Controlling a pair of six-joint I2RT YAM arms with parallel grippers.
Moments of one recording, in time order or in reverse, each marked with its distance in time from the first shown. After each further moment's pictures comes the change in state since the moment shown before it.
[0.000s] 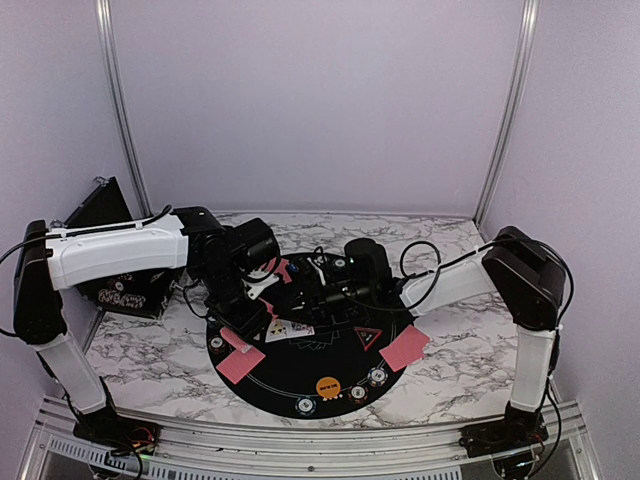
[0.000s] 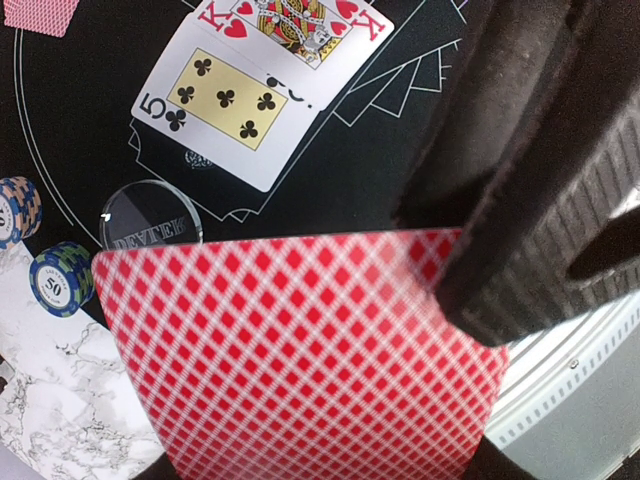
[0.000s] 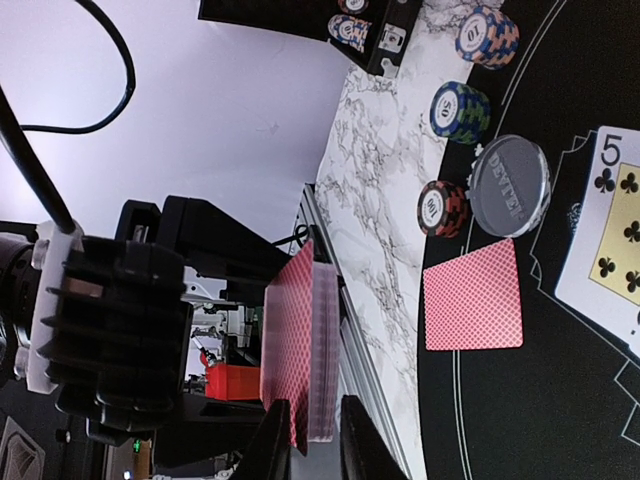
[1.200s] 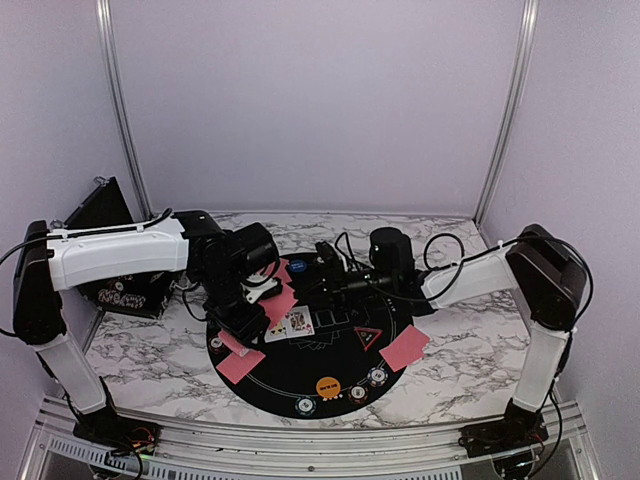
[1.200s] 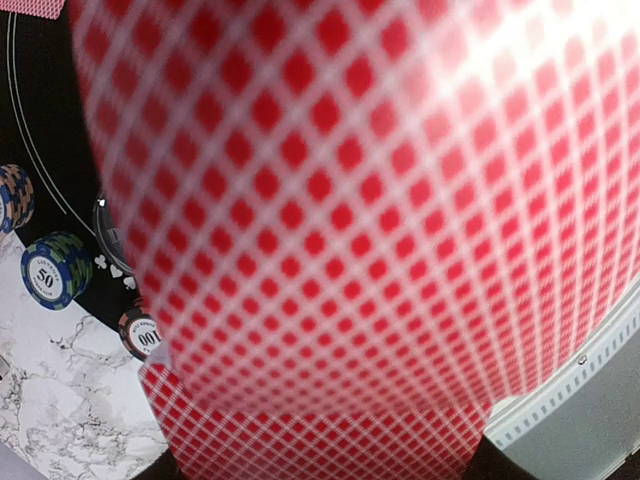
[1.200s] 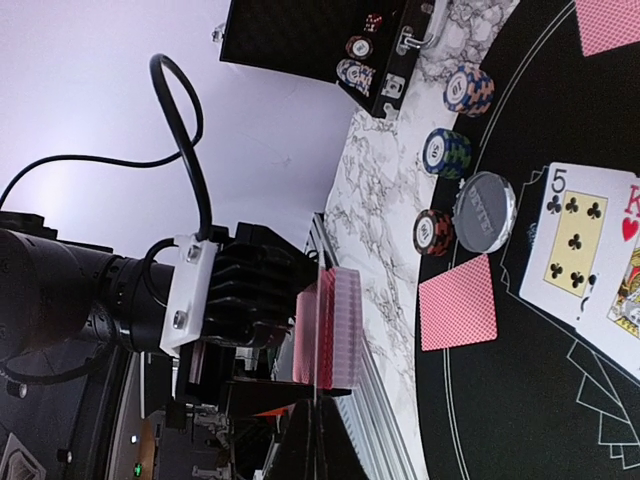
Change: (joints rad) left arm -0.001 -0.003 -0.027 0.004 0.000 -0.001; right arm -0.094 -0.106 -0.084 0.023 -0.019 0.013
